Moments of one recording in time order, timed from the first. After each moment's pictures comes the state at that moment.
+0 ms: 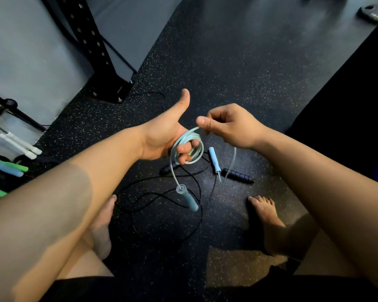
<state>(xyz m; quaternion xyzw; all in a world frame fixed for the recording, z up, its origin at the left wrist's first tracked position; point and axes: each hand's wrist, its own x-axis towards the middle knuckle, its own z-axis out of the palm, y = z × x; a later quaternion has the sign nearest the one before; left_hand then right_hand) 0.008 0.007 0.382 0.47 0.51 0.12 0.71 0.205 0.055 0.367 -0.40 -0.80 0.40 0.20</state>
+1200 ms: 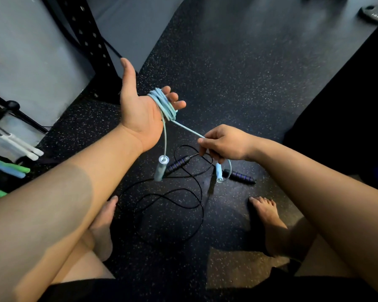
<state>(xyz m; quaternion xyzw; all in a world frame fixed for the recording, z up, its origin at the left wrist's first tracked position) -0.008 0.018 0.386 0.22 0.43 0.62 0.62 0.196 0.049 0.340 -0.46 -0.75 0.47 0.03</state>
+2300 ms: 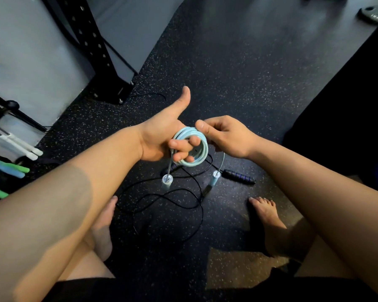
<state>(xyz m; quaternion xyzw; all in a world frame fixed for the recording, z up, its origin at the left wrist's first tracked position) 0.004 0.007 0.390 0.44 0.48 0.15 0.75 0.198 0.049 0.346 -0.38 -0.78 0.46 0.19</state>
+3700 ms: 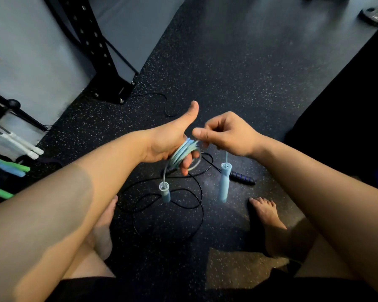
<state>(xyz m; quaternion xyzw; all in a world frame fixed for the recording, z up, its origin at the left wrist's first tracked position) 0.010 0.002 0.377 0.52 0.54 0.07 0.66 0.199 0.047 0.358 -0.37 -0.77 0.48 0.19</state>
